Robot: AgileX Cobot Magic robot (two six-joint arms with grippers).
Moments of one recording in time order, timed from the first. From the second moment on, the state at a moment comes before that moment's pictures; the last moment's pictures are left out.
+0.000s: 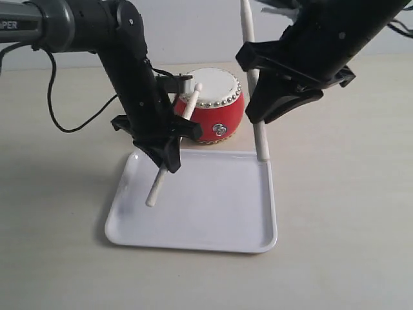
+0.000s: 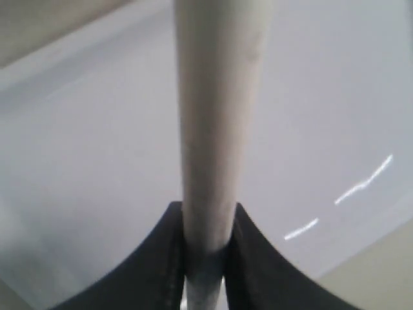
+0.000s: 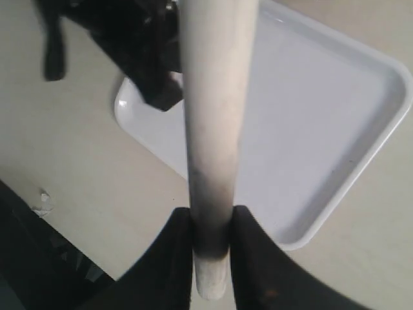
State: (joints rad) left arm -0.52 2.22 -1.71 -0.35 1.22 0.20; right arm 0.39 1.62 -1.31 0.53 1.15 -0.22
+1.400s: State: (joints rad) left arm -0.54 2.23 -1.68 -0.41 1.22 0.17; right arm 0.39 1.59 -1.33 0.57 1.13 -0.22
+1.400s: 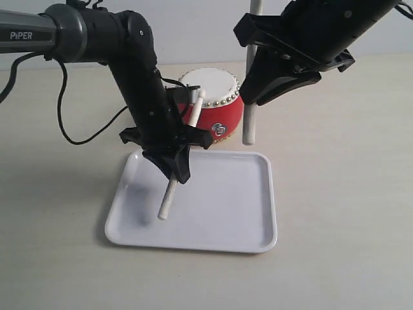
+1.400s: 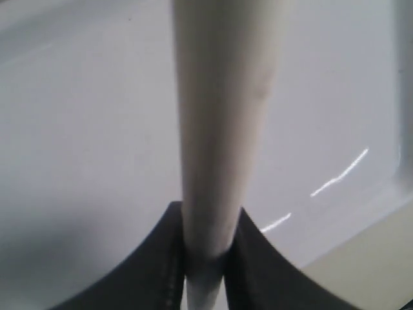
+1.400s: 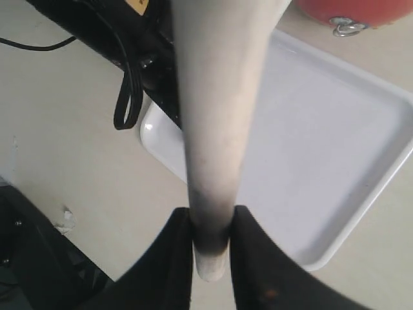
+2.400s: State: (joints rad) left arm -0.40 1.17 -0.98 -0.25 1.20 0.14; right arm 0.59 1.76 -1.33 0.26 1.16 -0.58
